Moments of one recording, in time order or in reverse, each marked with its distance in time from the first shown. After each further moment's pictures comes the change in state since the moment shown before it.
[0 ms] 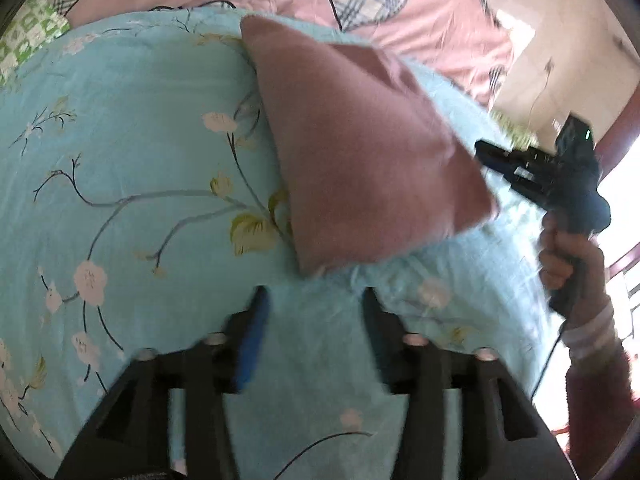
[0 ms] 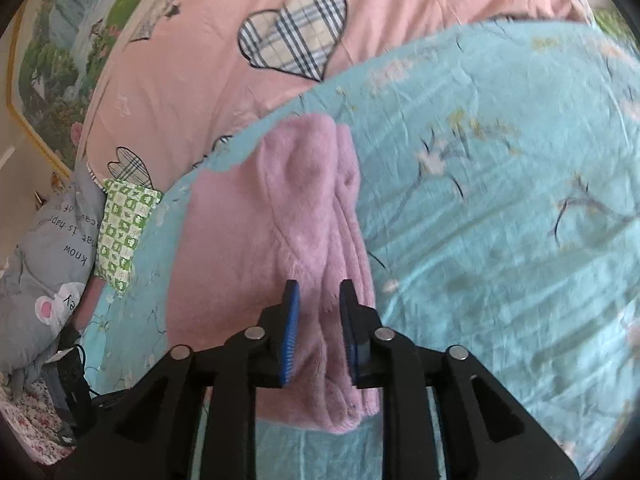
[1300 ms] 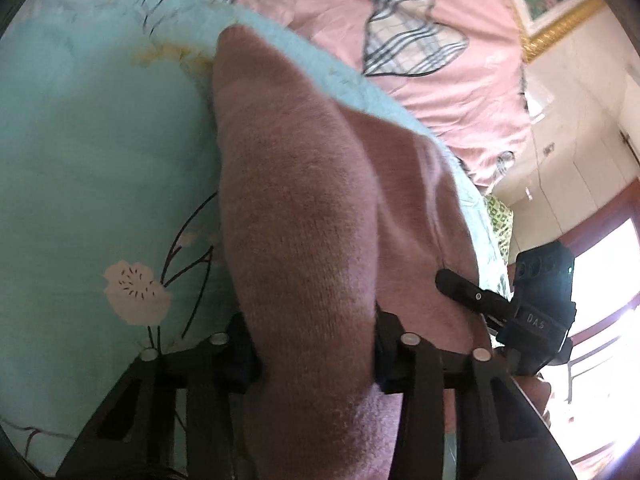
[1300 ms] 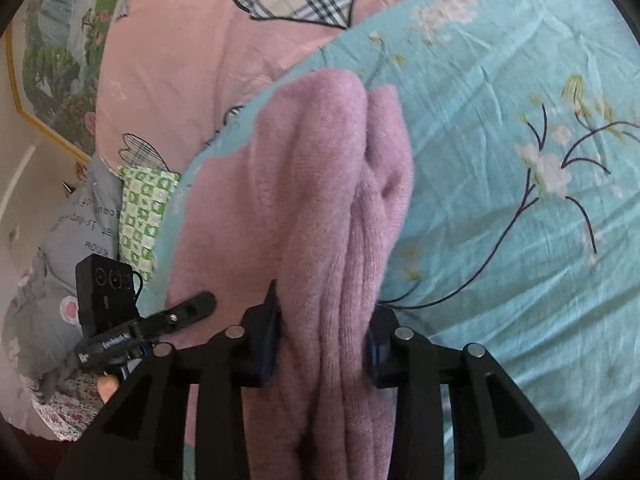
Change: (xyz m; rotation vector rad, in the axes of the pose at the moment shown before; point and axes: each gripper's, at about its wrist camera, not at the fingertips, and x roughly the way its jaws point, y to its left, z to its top) left arm 0.096 0.027 0.134 -0.187 -0.065 -0.174; right arm 0.092 -0.007 0.037 0.035 0.163 0.186
